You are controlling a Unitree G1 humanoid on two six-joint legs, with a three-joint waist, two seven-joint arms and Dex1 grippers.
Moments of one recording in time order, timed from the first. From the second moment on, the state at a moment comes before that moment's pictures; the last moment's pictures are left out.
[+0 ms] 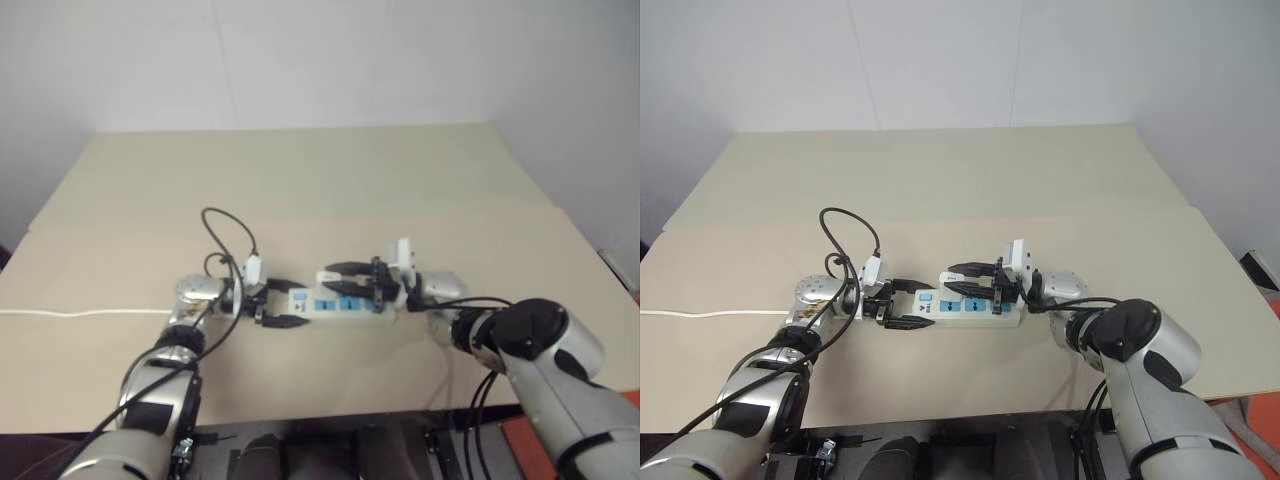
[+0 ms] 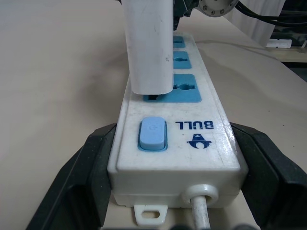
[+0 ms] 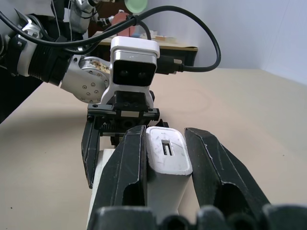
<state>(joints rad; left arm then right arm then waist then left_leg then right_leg) -0.76 0.33 -0.02 1.09 -0.15 -0.42 -1.59 -1.12 -0.38 -0.92 2.07 -0.77 -1.08 1.29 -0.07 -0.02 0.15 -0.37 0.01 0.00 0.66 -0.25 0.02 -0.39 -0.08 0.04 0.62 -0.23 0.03</state>
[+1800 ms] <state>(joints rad) -0.76 0.33 -0.02 1.04 -0.15 -0.40 -1.58 -1.11 -0.40 -0.76 2.07 -0.83 -1.19 1.18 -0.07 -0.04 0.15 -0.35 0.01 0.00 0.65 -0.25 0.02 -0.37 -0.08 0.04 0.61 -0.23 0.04</state>
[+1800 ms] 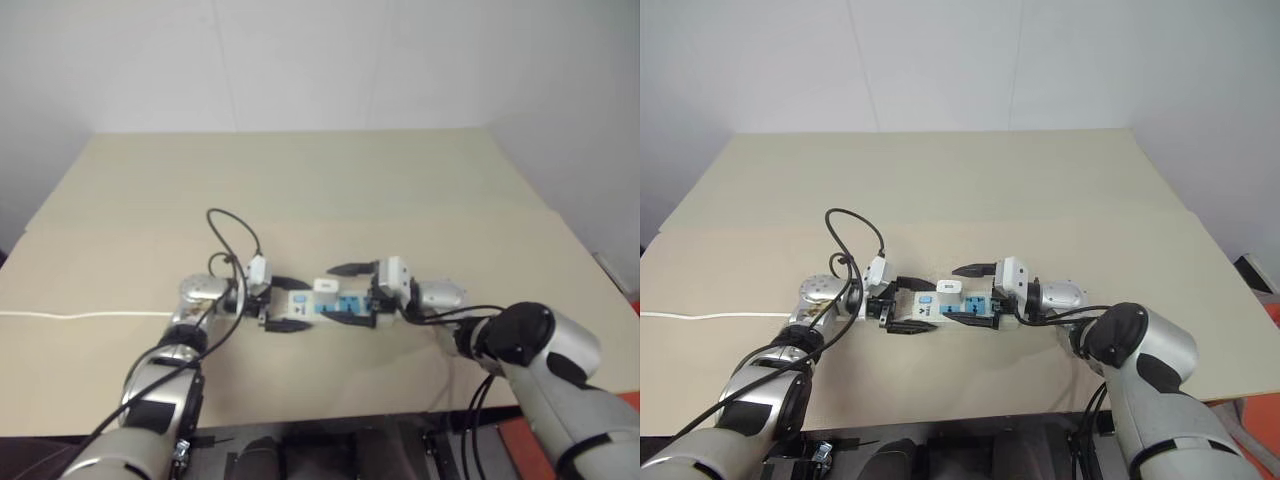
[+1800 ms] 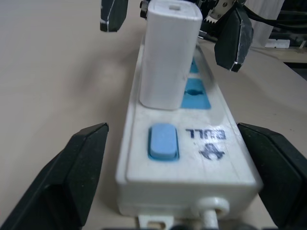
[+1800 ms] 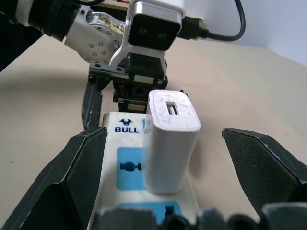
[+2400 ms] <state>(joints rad) -0.30 0.73 0.14 0.30 -0.41 0.00 -1.58 -1.21 -0.96 -0.79 2.07 -0.87 -1.07 1.55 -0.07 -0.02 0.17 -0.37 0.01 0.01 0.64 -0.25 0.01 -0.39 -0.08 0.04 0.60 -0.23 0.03</state>
